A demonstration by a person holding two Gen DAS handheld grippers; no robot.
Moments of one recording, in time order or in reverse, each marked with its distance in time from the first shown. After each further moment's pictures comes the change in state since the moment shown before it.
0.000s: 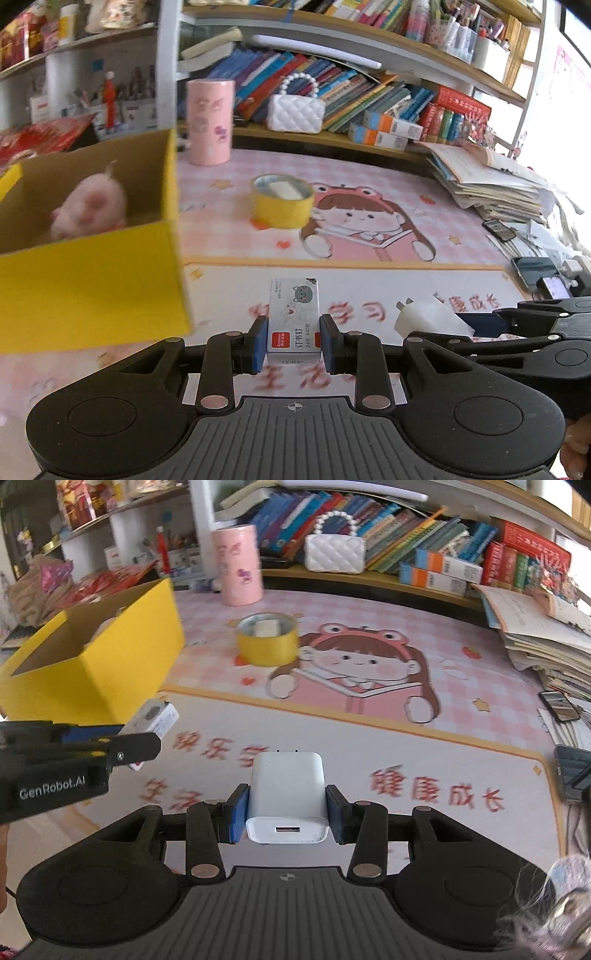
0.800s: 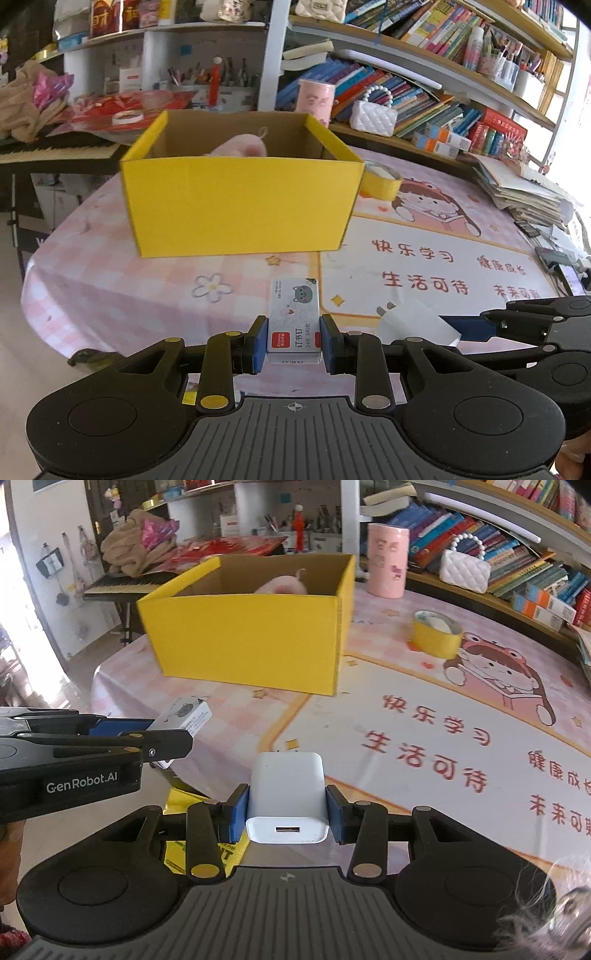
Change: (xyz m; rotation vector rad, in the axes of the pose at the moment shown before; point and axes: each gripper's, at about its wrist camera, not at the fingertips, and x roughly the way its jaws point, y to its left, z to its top) left arm -0.115 0.102 -0.078 -0.099 -0.011 0.097; right arm -0.038 0.171 -0.050 -0.169 0.016 0.159
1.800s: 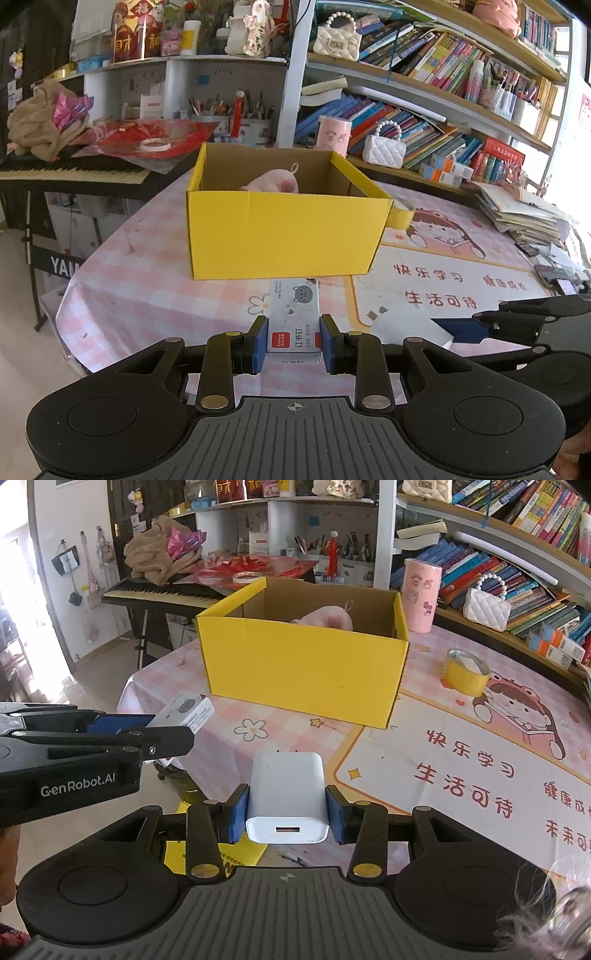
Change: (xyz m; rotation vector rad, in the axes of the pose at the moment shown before) left arm -0.041 0.042 -0.002 0.004 -0.101 0.003; right arm -0.010 0.066 0.011 -0.065 -0.064 -0.008
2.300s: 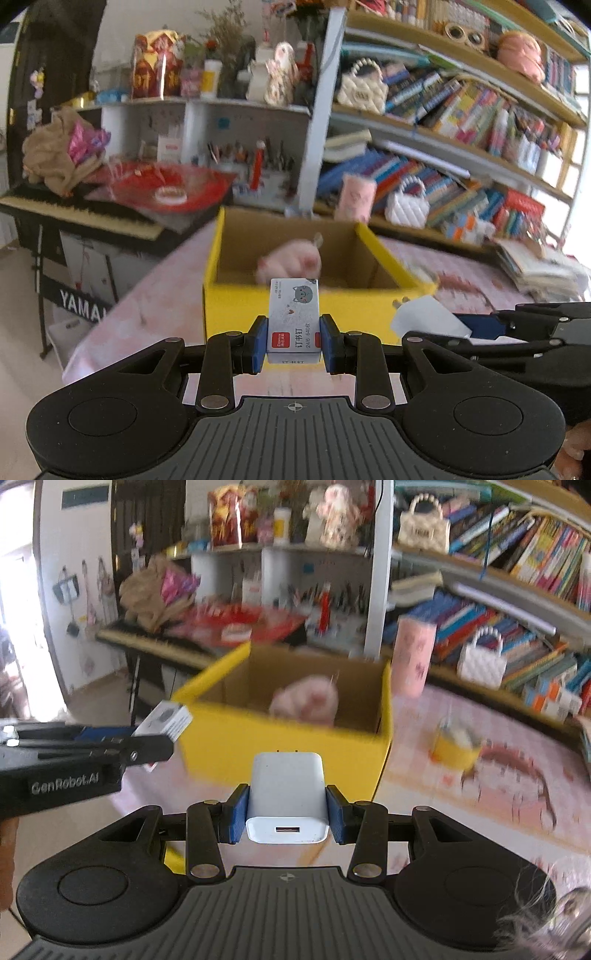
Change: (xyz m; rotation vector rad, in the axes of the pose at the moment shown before) left arm 0.023 0.014 0.067 -0.043 -0.153 0.054; right arm 0.012 -0.026 0.068 -0.019 -0.164 -0.022
